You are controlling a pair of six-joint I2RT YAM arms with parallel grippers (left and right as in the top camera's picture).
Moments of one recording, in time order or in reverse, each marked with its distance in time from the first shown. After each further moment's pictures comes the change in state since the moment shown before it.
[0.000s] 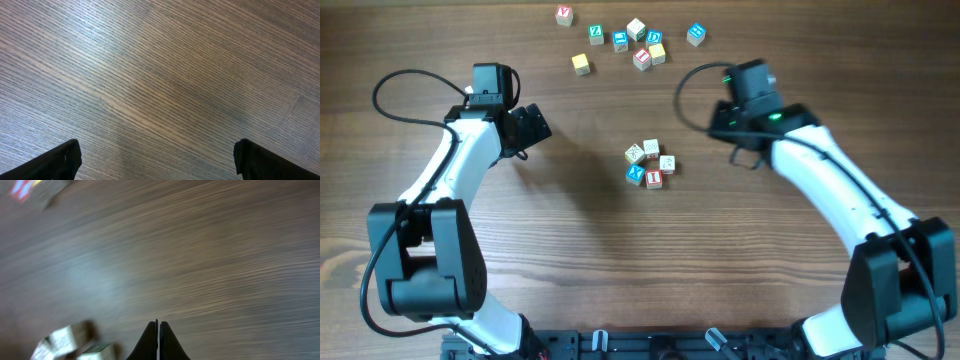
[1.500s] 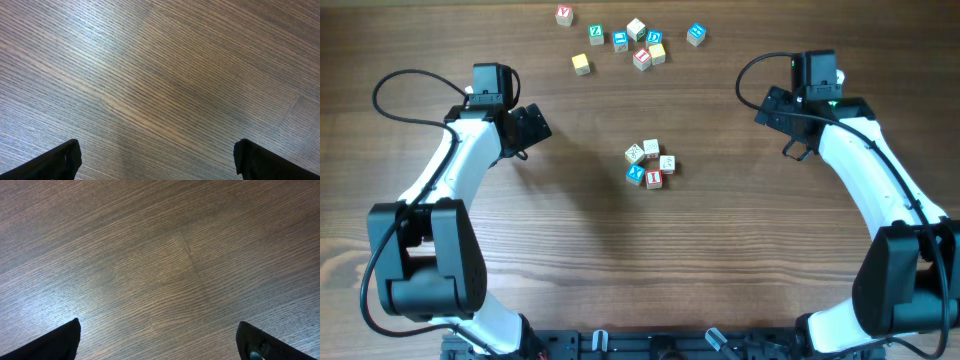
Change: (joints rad) left arm 0.000 0.000 0.000 0.000 0.000 0.000; right arm -0.207 0.005 -0.005 -0.028 0.155 -0.095
